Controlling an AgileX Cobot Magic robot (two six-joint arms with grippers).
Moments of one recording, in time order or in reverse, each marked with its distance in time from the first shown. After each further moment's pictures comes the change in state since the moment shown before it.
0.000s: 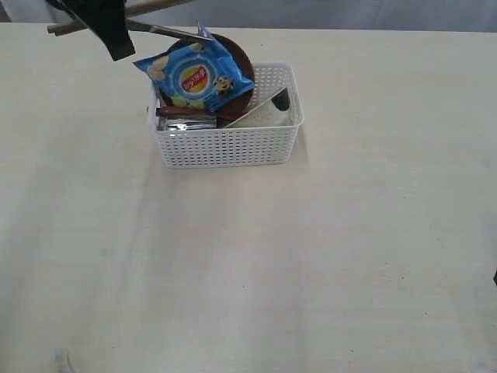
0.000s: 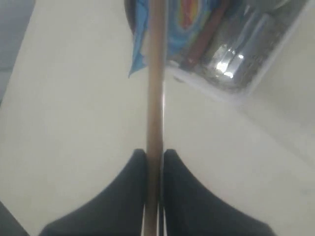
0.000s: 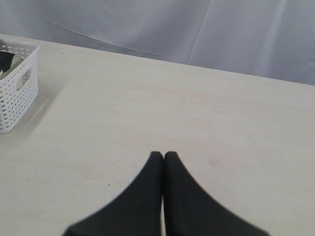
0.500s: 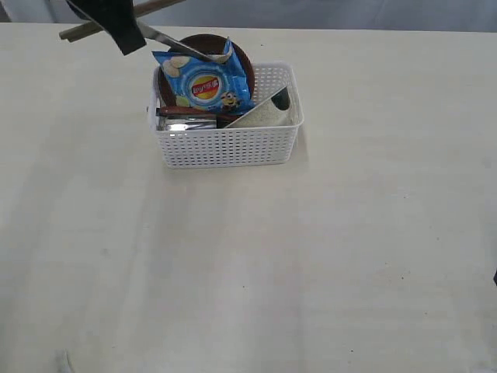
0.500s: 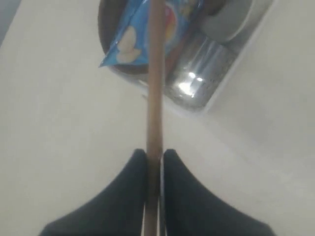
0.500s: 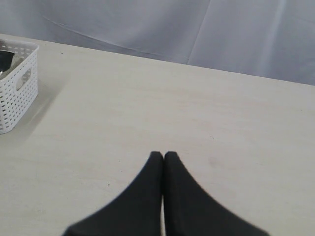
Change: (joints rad) left arm 0.000 -0.056 0.000 -0.132 0.000 -0.005; right arm 0.000 0.000 0.000 0.000 0.000 0.000
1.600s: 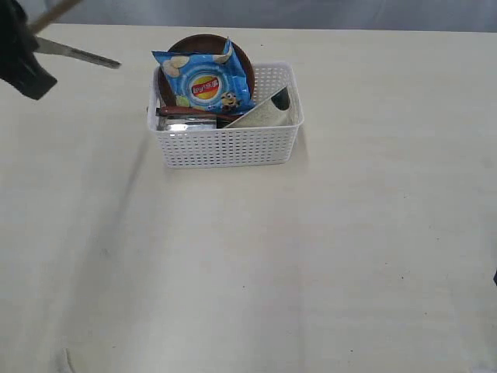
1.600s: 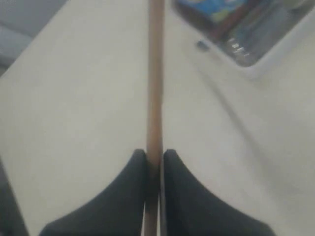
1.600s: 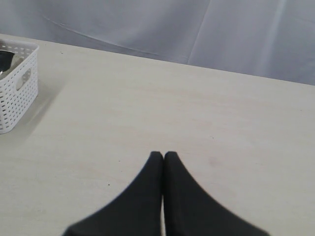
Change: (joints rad) left arm 0.000 -0.402 0.465 0.235 -0.178 -0.376; right arm 0.000 0.000 0.000 0.000 0.000 0.000
